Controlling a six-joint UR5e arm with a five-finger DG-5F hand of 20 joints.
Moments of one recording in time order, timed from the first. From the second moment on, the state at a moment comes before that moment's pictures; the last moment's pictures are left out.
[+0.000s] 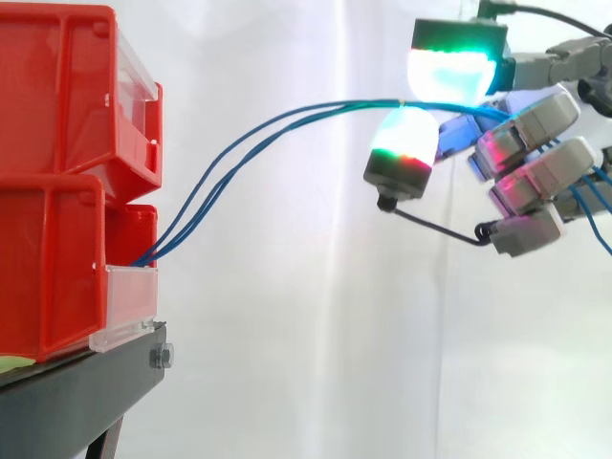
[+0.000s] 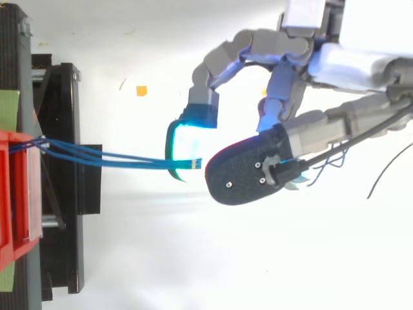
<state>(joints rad) 0.10 -2.10 -1.19 -3.20 -1.34 -0.02</state>
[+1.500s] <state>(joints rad) 0.14 -2.11 -1.27 -3.09 -1.27 -0.06</state>
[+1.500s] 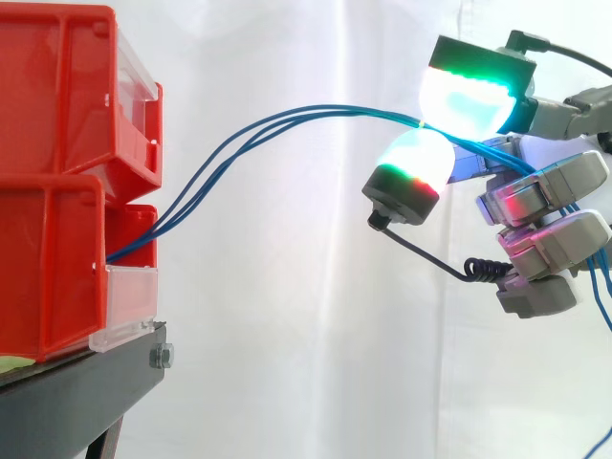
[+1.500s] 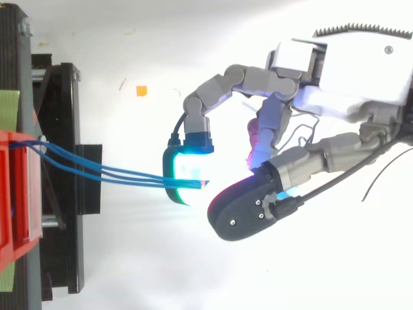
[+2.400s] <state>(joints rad) 0.14 -2.11 -1.27 -3.09 -1.27 -0.06</state>
